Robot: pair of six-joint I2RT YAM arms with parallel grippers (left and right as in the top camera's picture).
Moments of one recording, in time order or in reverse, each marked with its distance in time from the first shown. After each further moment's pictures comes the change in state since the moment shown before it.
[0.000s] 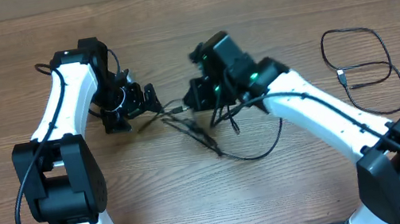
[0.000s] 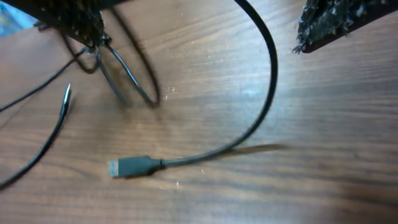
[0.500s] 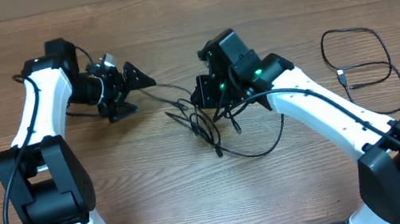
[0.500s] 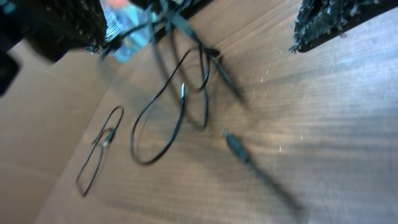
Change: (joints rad) left arm 0.121 0.000 0.000 0.061 0.427 -0.006; right arm -0.019 0.000 0.000 -0.008 0.011 0.033
